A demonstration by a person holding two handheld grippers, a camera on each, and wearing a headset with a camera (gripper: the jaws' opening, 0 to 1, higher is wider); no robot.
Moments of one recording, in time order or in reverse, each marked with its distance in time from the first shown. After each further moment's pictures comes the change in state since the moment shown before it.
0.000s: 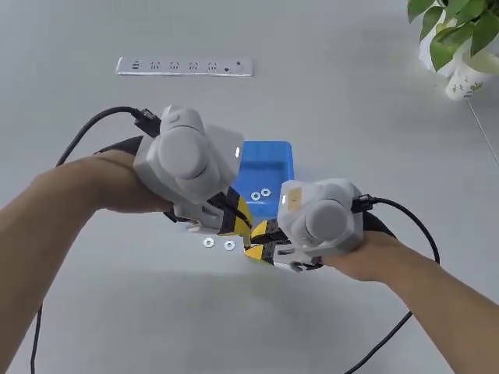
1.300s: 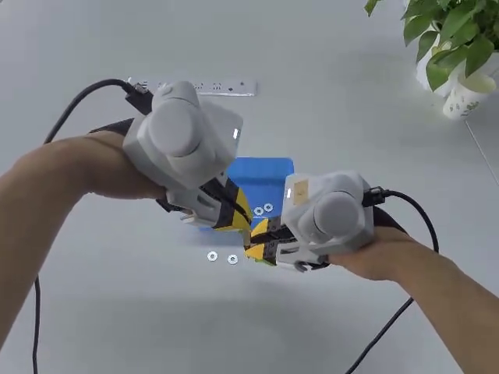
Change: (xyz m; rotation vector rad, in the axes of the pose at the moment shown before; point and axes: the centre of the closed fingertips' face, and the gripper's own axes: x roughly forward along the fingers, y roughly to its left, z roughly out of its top) left arm -0.040 0.002 0.022 0.019 0.008 0.007; right arm -0.027 -0.004 0.038 -0.043 -0.025 -0.010
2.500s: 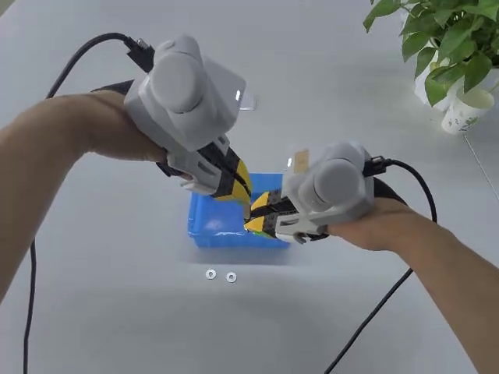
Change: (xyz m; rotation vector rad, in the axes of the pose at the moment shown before) left arm -0.023 0.053 0.007 0.055 0.018 0.031; right arm -0.009 -0.059 0.021 -0.035 -0.012 -0.064
